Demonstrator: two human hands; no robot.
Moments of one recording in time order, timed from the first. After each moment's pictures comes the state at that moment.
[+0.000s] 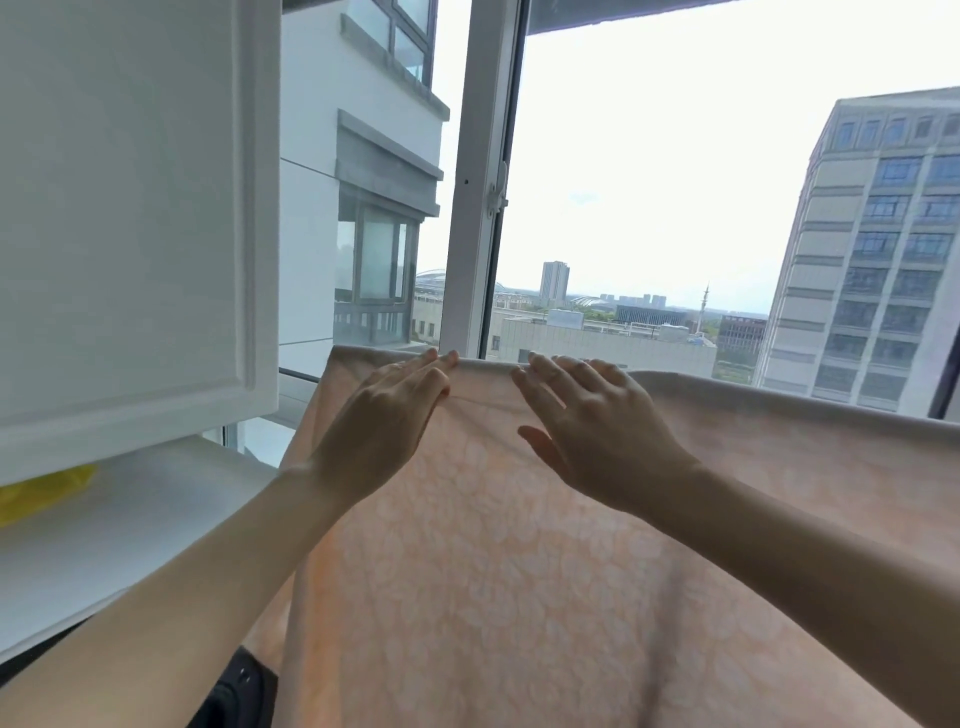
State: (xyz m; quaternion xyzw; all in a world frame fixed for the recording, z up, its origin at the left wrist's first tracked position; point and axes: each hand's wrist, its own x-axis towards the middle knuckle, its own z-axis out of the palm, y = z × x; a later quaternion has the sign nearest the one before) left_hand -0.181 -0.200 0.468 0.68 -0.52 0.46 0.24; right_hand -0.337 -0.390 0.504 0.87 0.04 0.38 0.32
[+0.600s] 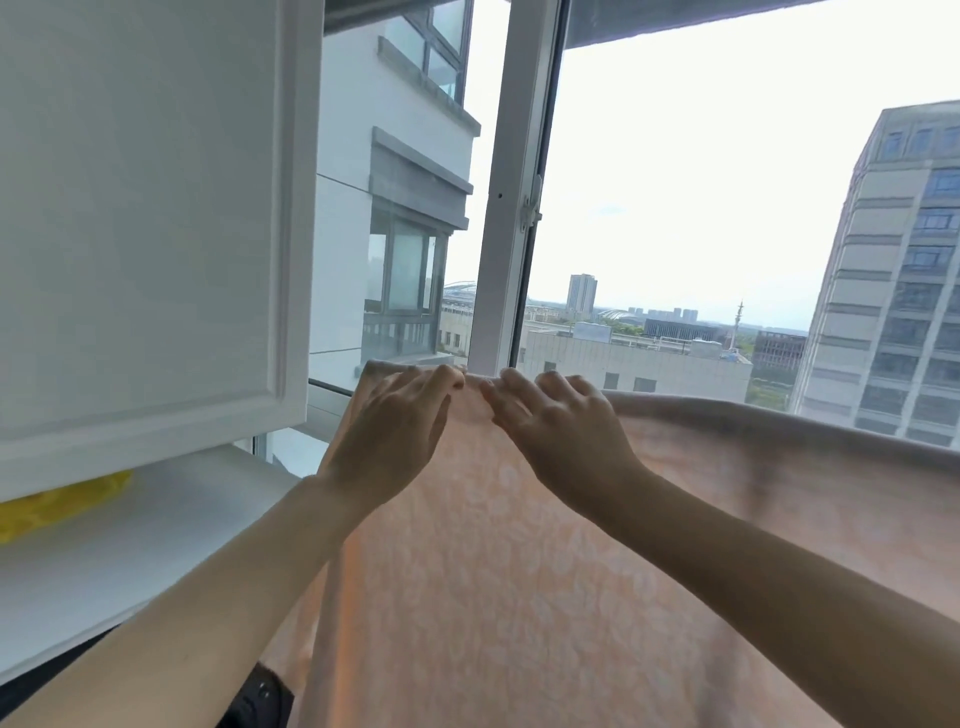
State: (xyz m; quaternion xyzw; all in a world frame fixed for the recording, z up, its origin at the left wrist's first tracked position) left_hand -0.165 -0.196 0.477 0.71 -0.45 0.46 0.29; right_hand -0.272 -0.366 0.501 0.85 0.08 0.42 0.30
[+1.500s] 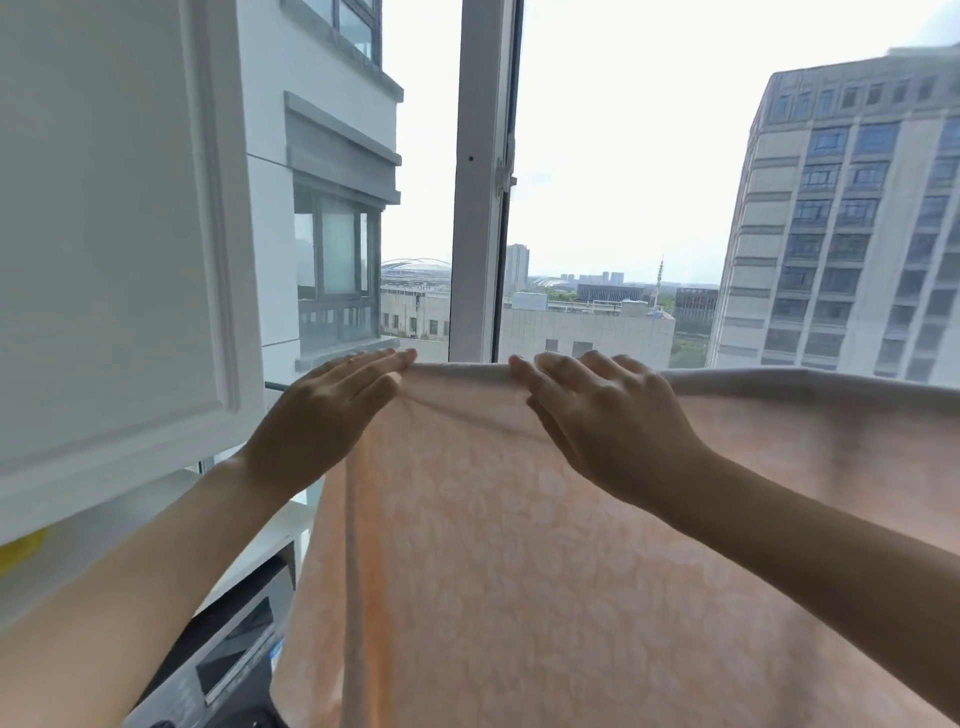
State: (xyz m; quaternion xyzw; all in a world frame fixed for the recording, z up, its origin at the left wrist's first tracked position) left_hand -0.045 -0.143 0.476 0.62 -0.58 0.52 0.11; right_hand -0.259 -0.350 0.504 0.85 0.02 0.43 0.30
